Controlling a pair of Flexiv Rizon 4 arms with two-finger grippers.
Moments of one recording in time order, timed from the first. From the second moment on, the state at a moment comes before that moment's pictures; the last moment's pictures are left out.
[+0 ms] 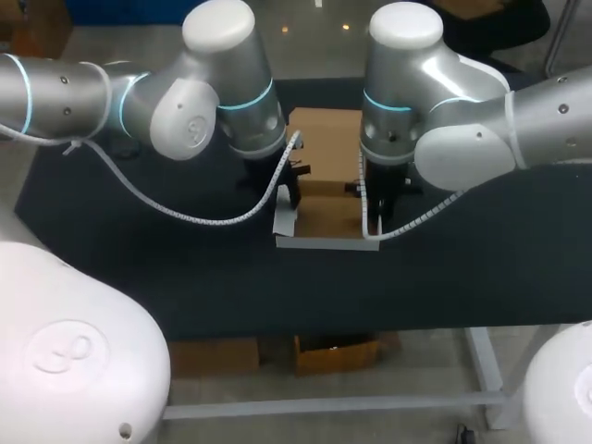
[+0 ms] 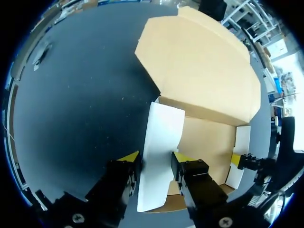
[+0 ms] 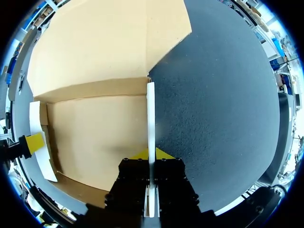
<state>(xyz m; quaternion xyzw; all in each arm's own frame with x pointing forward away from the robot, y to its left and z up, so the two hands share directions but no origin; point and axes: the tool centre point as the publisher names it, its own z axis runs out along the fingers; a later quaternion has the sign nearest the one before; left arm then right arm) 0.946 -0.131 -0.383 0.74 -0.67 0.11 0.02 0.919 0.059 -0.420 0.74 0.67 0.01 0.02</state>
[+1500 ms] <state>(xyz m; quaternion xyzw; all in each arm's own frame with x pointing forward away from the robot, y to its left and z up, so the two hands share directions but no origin) 0.967 -0.124 -0.392 0.76 -0.64 0.11 0.04 0.919 0.060 -0.420 0.74 0.67 0.01 0.02</state>
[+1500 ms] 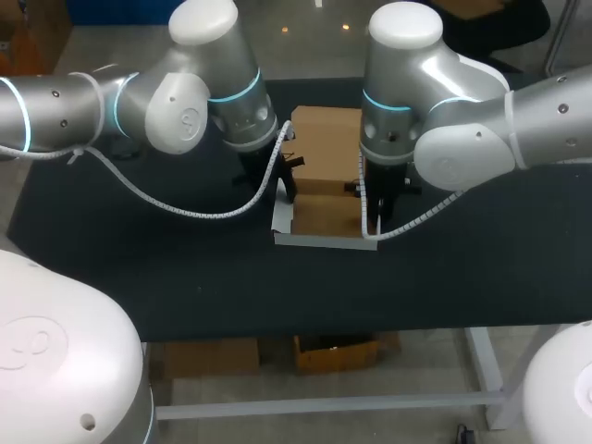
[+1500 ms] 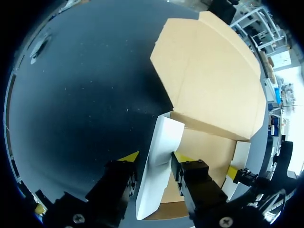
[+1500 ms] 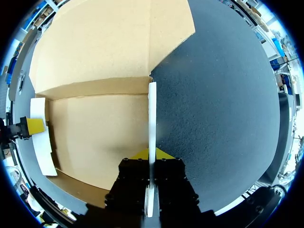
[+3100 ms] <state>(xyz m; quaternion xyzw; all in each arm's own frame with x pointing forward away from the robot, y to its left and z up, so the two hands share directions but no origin) 0.952 -0.107 -0.388 0.76 -0.64 0.09 0.11 0.919 0.063 -0.420 0.74 0.67 0.01 0.02</state>
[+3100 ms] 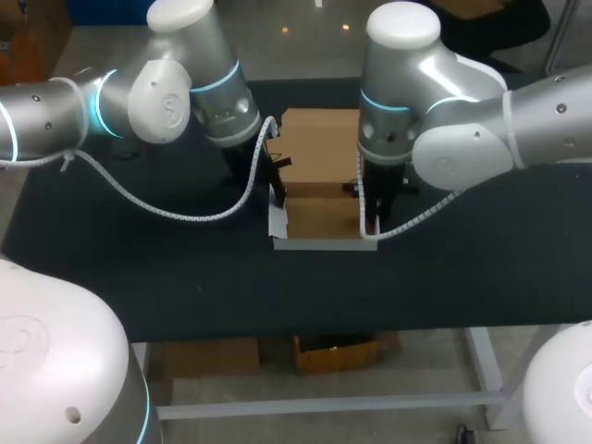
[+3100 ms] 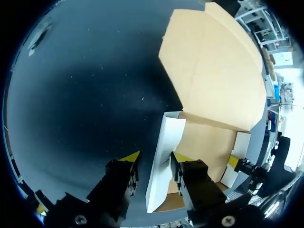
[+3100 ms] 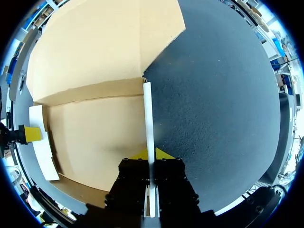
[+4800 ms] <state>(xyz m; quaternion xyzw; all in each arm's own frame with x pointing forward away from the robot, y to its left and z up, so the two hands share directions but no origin) 0.925 -0.118 -0.374 0.72 -0.65 0.11 0.21 0.919 0.060 -0.420 0.74 0.67 0.01 0.02</state>
